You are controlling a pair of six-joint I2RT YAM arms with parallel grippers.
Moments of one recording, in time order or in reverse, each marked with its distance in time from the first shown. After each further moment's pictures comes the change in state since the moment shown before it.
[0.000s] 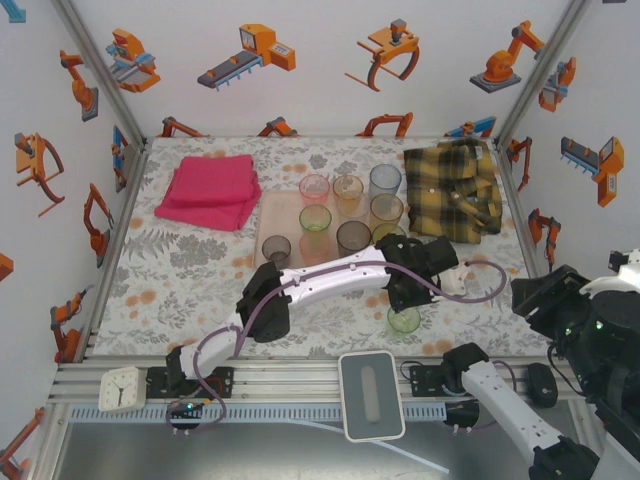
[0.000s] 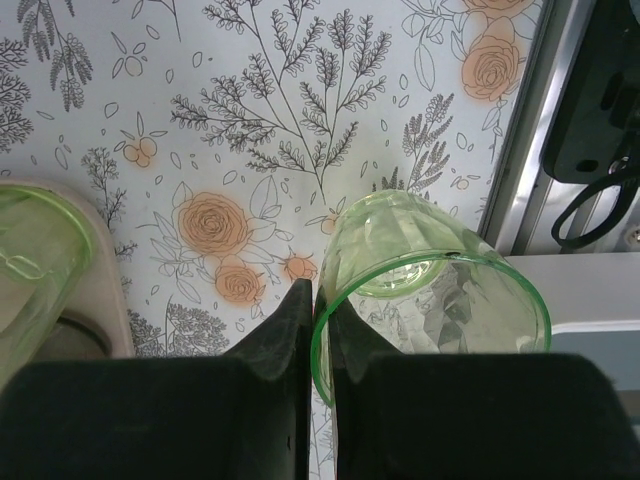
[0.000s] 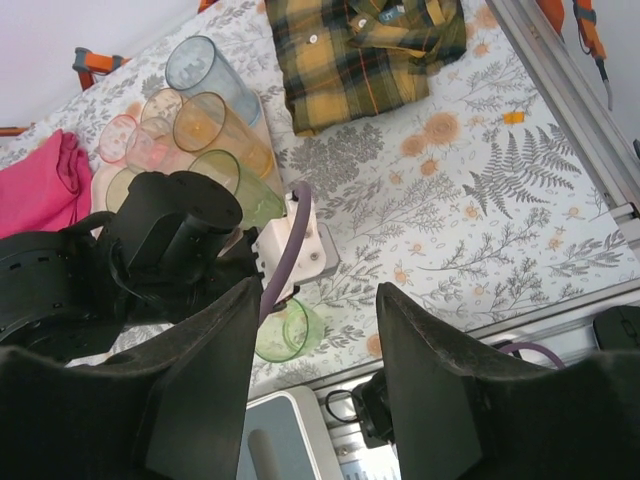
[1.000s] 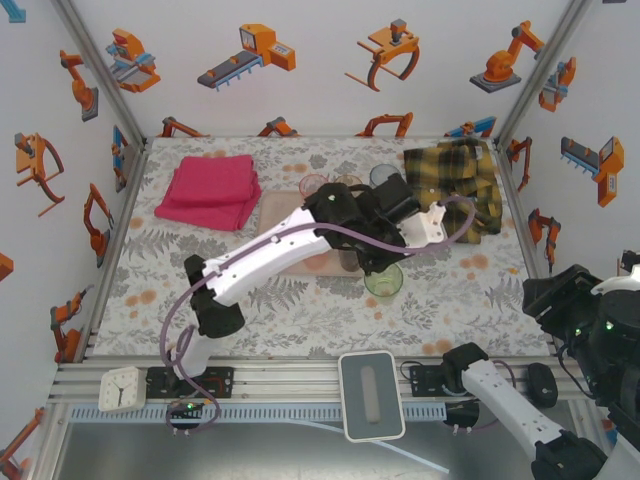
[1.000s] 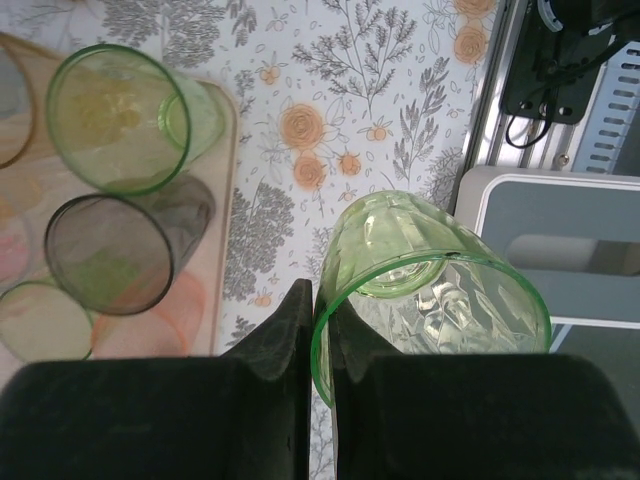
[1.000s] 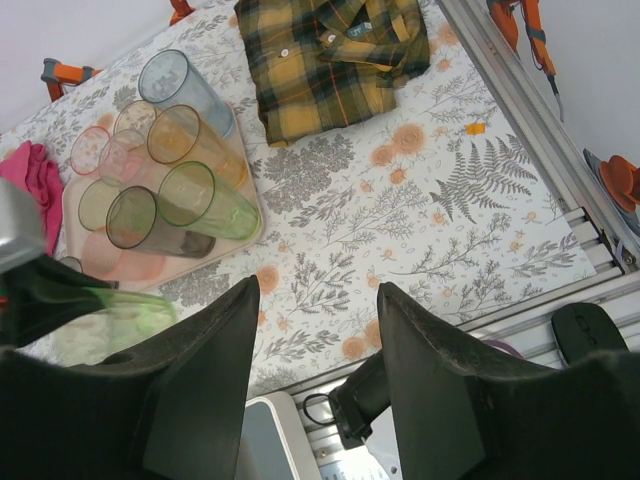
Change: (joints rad) left arm 0.103 -0.351 0.047 -0.174 -0.003 0.007; right arm 0.021 0.040 0.078 -0.063 0.074 -0.014
